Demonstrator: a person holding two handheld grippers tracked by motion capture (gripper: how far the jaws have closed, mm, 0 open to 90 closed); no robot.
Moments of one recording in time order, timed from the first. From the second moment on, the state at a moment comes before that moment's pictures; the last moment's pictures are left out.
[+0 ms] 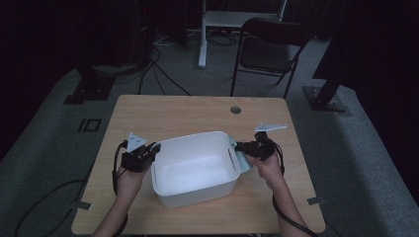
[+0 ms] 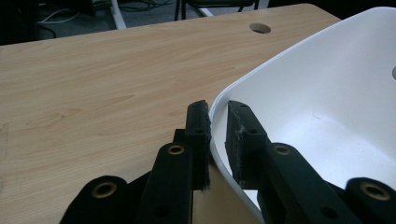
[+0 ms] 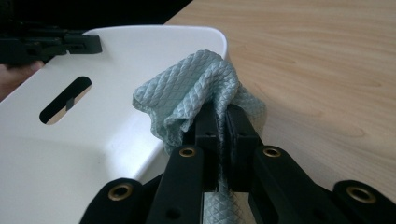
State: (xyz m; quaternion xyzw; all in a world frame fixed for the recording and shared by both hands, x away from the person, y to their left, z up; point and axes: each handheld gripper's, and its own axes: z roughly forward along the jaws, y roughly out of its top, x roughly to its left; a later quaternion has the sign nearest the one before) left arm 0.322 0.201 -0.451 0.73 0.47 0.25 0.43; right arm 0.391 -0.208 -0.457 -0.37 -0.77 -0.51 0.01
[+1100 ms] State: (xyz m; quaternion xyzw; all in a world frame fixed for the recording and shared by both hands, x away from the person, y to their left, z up) left arm 0.321 0.200 -0.451 0.73 0.47 0.25 0.43; right arm 0.409 -0.209 -0.448 -0.38 -0.75 -0.54 0.02
